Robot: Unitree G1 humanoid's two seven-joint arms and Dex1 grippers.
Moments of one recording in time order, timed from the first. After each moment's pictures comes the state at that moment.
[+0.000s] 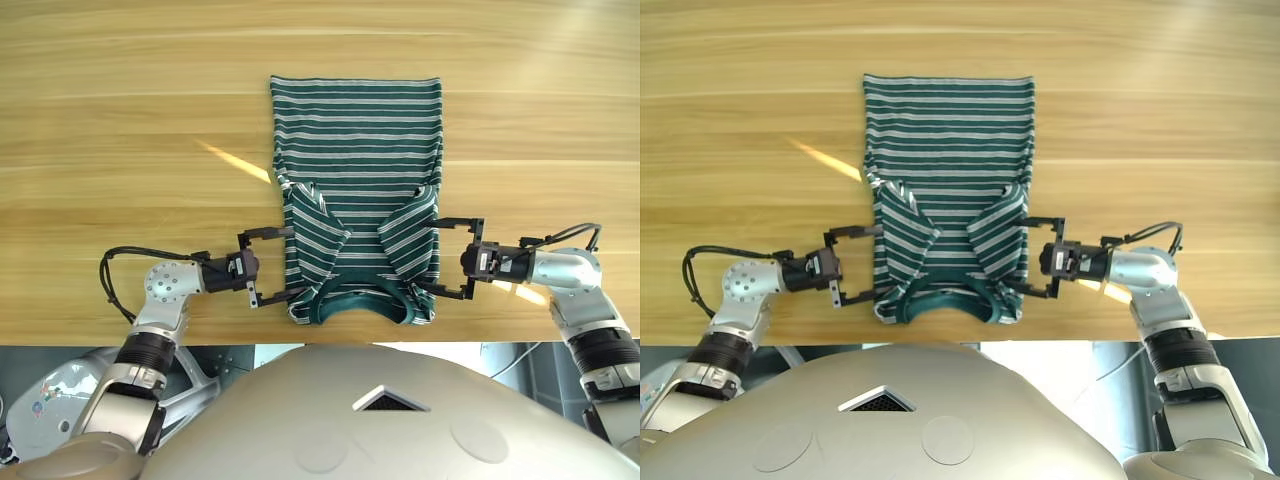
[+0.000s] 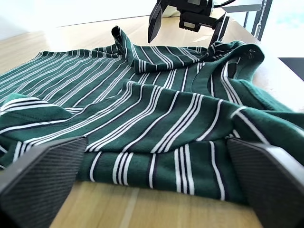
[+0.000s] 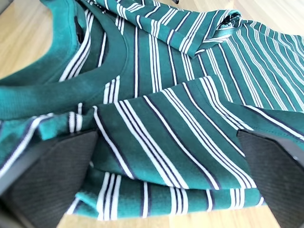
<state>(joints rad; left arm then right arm) 0.15 0.51 -0.27 0.43 -0.22 -0.68 -1.16 0.14 -0.74 0.23 0.30 0.16 -0.62 1.11</state>
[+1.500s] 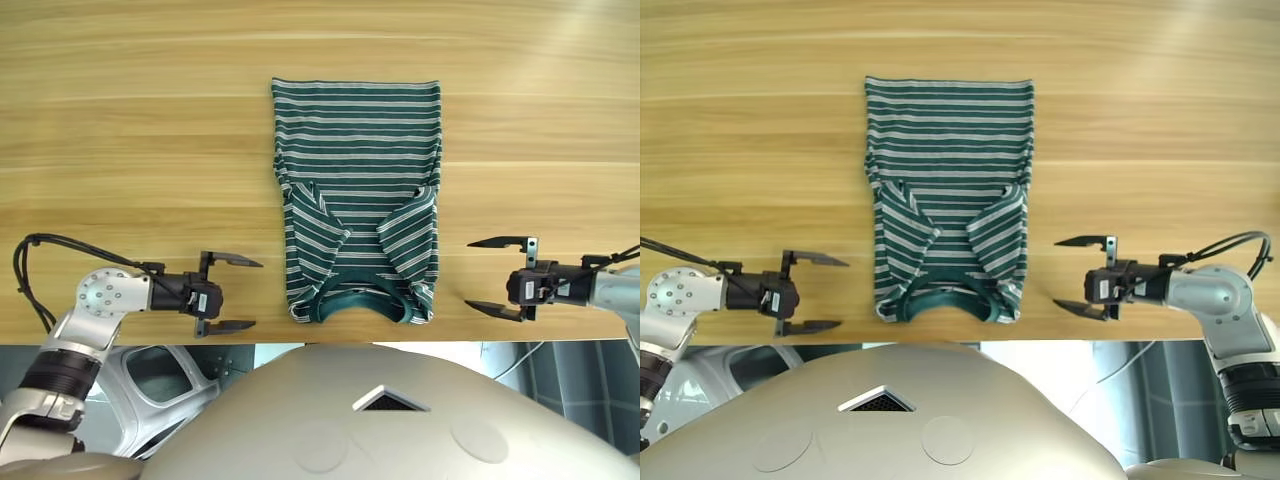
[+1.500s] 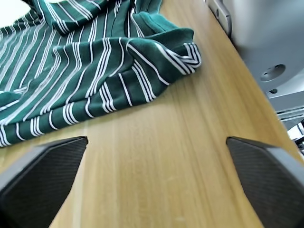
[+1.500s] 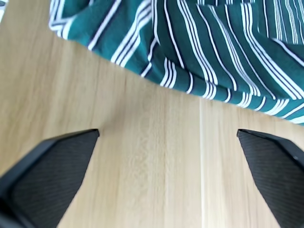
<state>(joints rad) 0.26 0.86 -0.28 0.19 -0.08 -0.74 -1.17 0.34 -0.98 0.08 0.13 0.01 -0.66 1.07</state>
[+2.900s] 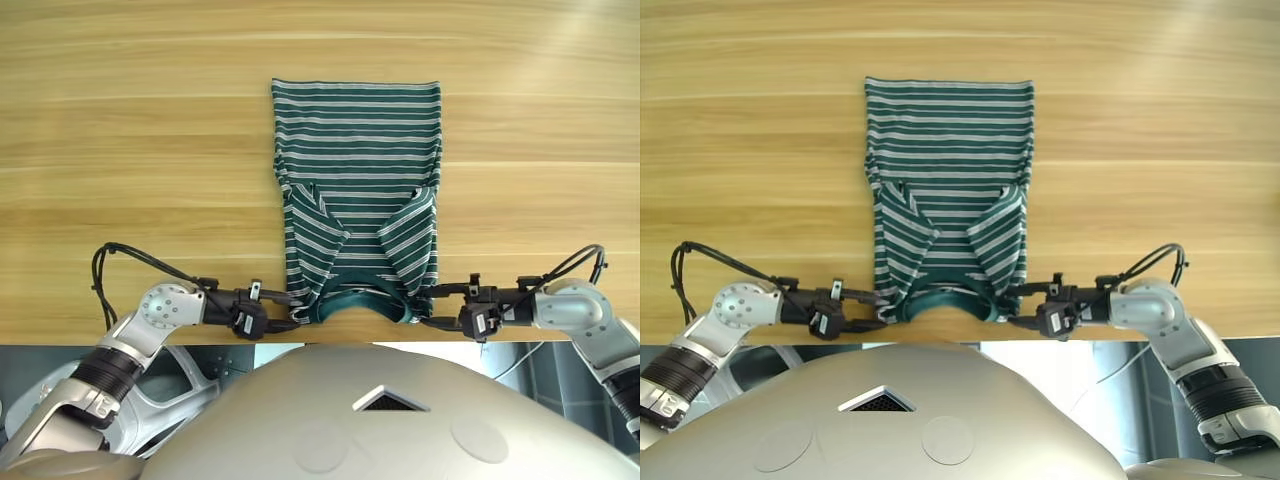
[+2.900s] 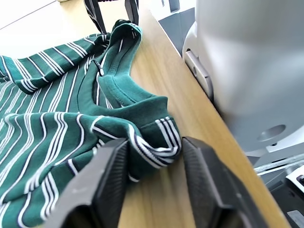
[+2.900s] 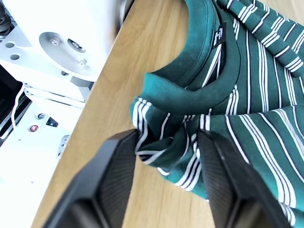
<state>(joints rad) 0.23 0.79 -0.52 0.15 -0.01 -0.76 -1.03 0.35 -0.95 0.32 0.03 0.00 -0.68 1.03</state>
